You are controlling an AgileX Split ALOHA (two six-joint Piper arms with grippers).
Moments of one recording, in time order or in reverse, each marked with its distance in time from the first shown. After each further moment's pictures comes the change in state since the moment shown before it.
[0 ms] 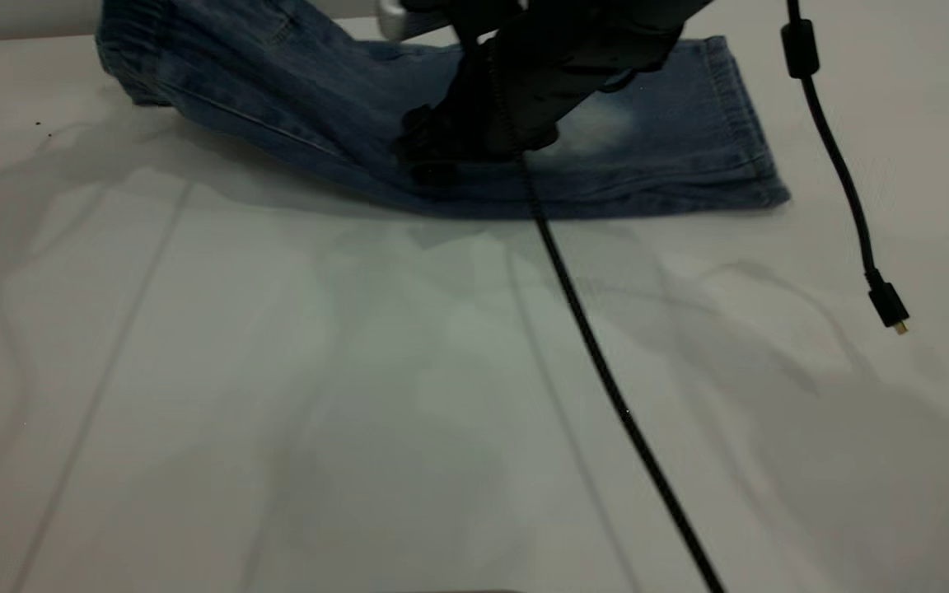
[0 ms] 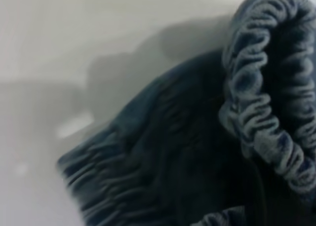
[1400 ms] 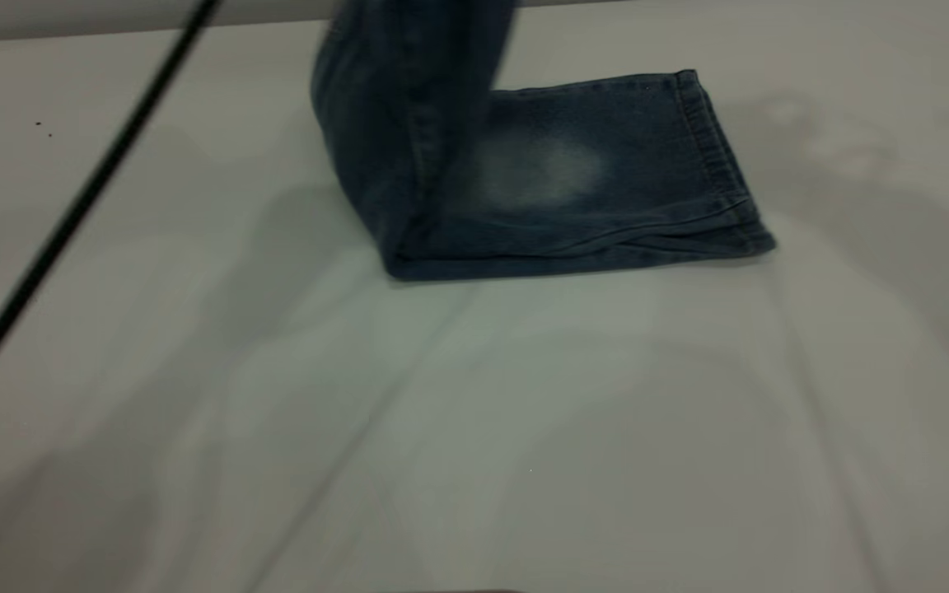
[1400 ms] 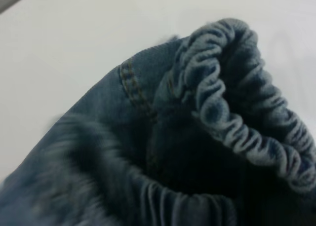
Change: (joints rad) left arm -0.555 -0.131 0.000 0.106 -0.124 0.004; right arm -0.367 -0.654 -0.186 -0.054 0.859 0.007
